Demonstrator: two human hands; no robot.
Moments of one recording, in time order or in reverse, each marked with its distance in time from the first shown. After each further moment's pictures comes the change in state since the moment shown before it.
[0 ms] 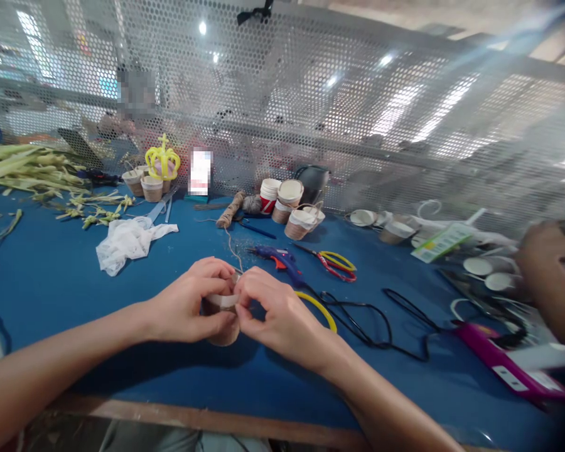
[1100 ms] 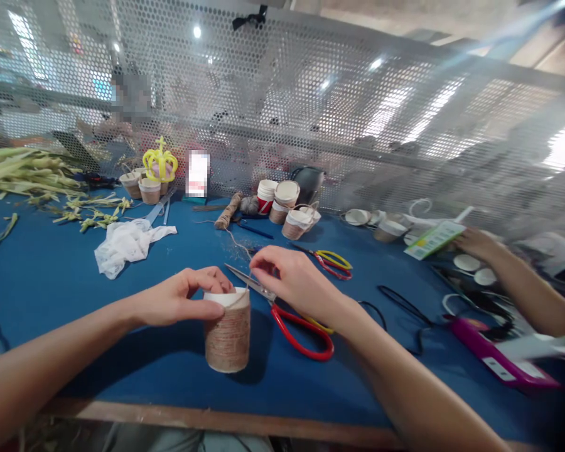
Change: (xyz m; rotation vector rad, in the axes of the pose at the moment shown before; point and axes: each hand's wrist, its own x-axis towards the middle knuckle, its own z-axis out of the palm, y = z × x) left_hand -0.006 -0.012 -0.013 -0.567 -0.166 -0.206; right_hand 0.019 0.023 -0.032 -0.271 -0.064 0.170
